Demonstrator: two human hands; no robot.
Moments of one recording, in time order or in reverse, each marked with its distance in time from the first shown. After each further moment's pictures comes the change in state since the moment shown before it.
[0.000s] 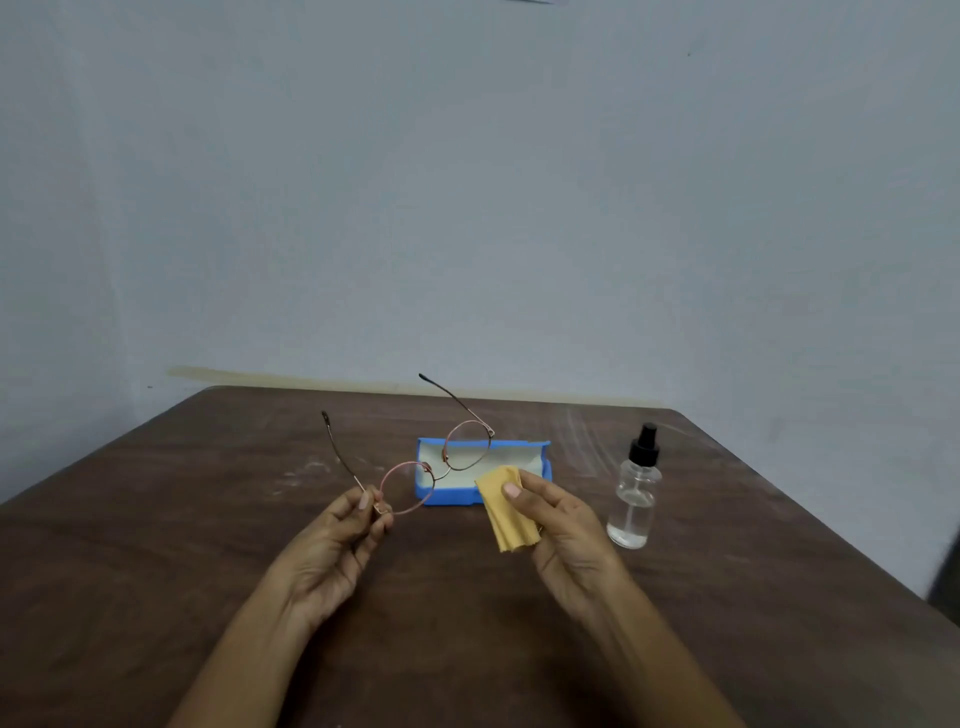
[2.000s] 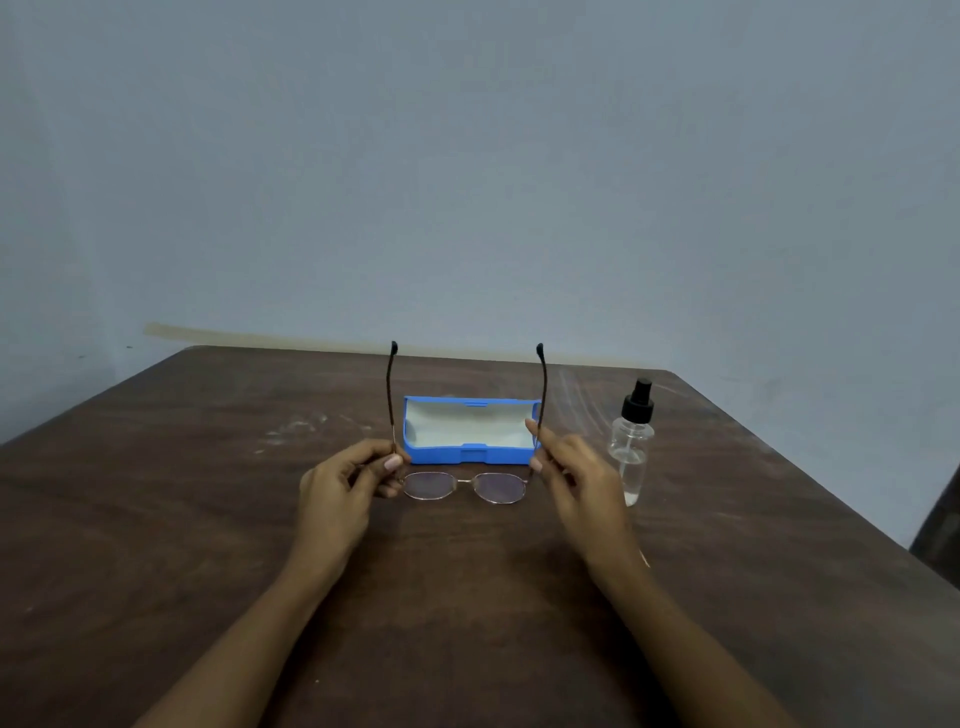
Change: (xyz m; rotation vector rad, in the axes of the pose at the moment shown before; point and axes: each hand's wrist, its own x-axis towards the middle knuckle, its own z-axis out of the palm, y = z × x) left_hand 0.004 -0.025 0.013 0.926 0.064 0.664; right_hand 0.017 0.010 -0.048 -1.101 0.106 -0.866
